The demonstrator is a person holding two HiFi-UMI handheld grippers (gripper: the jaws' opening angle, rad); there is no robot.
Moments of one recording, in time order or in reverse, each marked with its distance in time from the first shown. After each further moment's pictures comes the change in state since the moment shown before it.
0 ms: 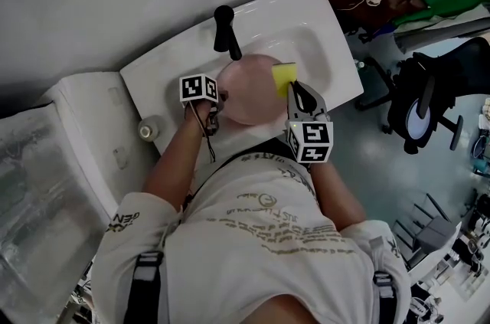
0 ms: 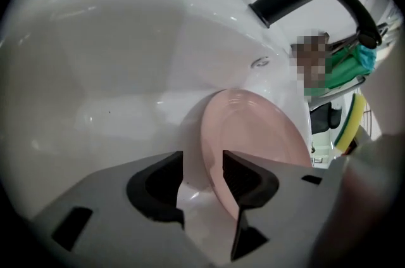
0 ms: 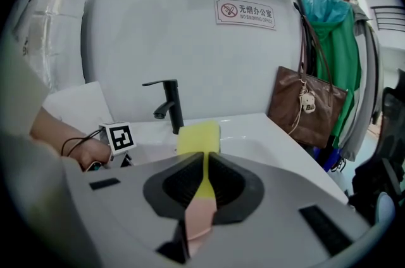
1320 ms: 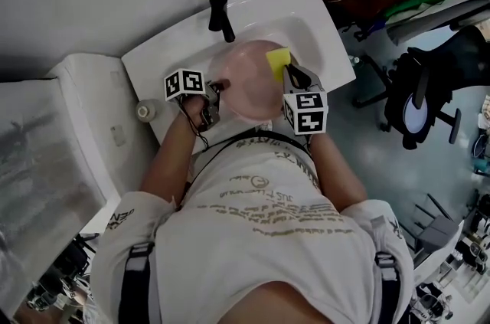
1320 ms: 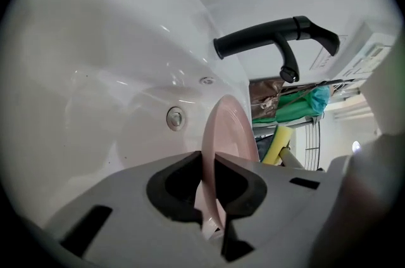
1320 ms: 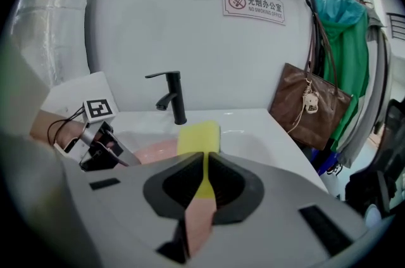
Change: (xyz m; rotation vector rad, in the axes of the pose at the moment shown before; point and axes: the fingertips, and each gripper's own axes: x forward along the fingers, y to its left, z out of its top) left arm -0.049 -0.081 -0.013 -0.181 -0.140 -0.429; right arm -0.008 -0.007 -0.004 -0.063 0.107 0.029
